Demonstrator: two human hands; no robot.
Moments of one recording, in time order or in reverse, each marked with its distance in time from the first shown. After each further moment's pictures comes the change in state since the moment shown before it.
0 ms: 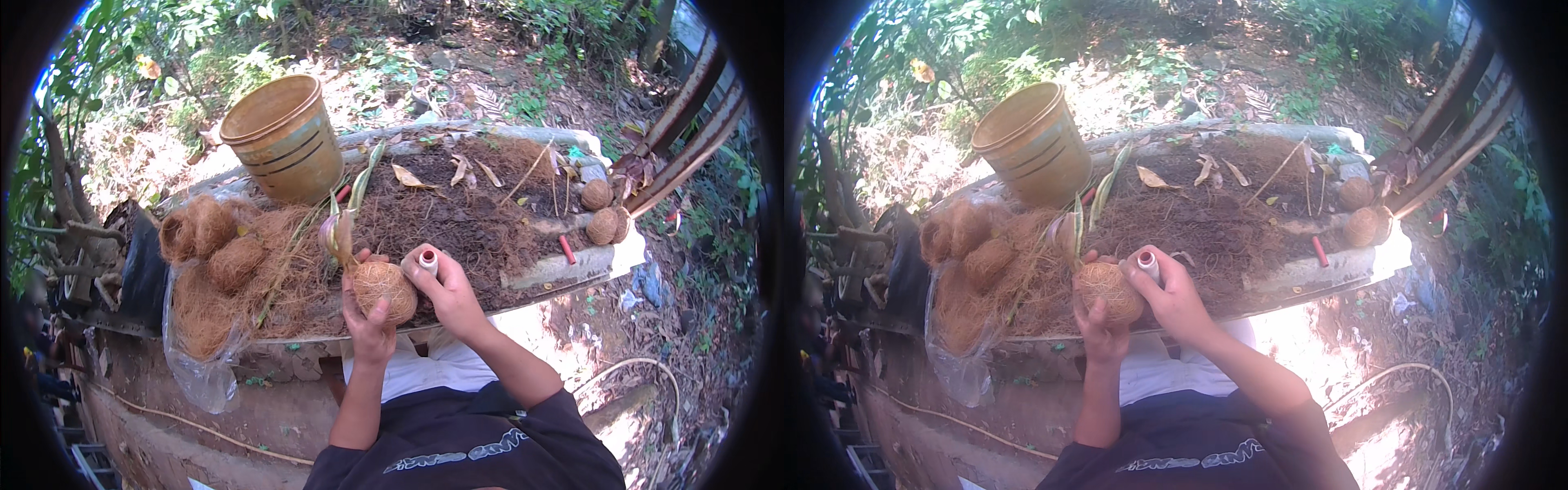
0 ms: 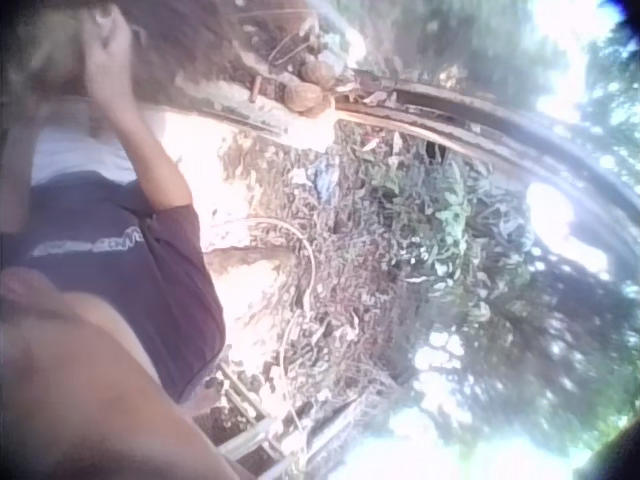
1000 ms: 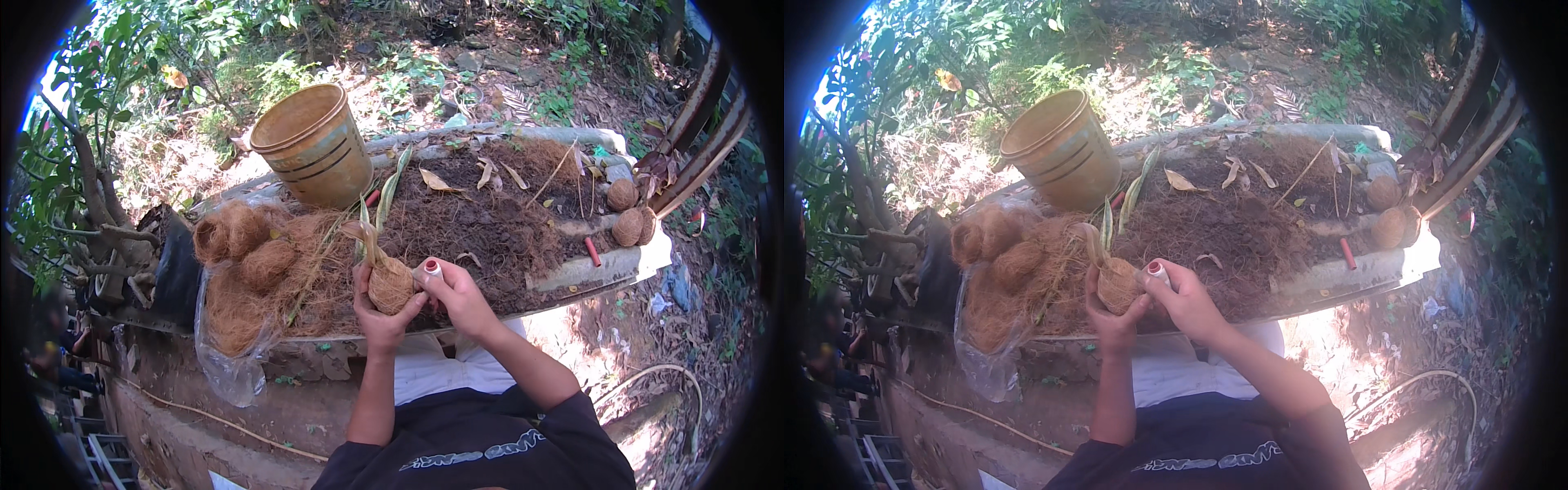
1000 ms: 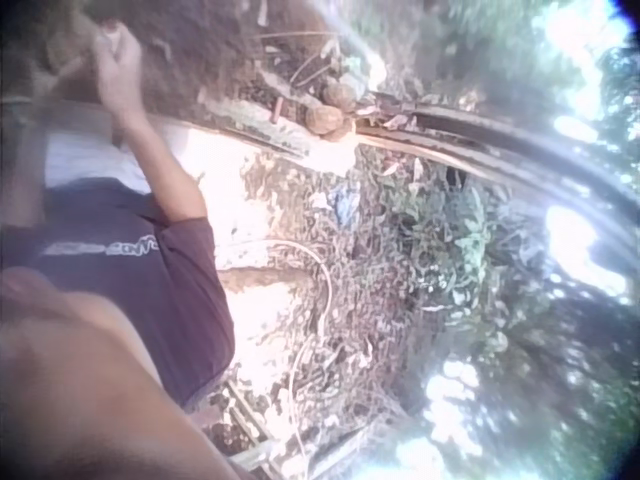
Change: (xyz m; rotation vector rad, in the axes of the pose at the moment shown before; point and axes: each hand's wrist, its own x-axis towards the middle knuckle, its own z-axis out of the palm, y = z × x) left_hand 0.011 0.001 -0.032 0.503 0.023 0.134; right_hand 0.008 0.023 0.005 0.076 -0.063 0.020
